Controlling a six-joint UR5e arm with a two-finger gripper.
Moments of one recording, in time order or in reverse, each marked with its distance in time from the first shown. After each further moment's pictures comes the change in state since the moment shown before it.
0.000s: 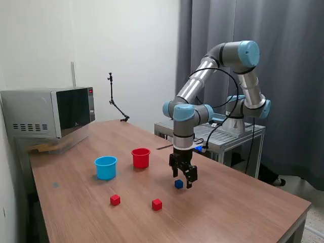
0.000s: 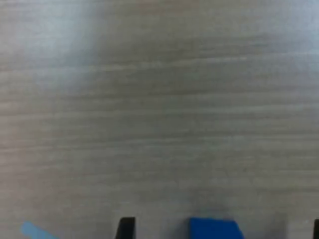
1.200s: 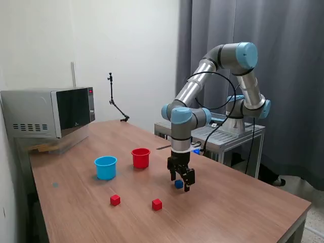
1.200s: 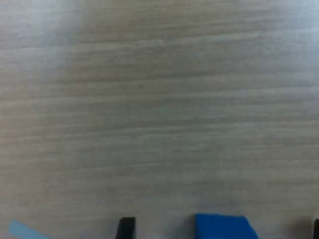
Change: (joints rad) arm -0.012 0.026 -0.001 -0.040 0.018 -0.008
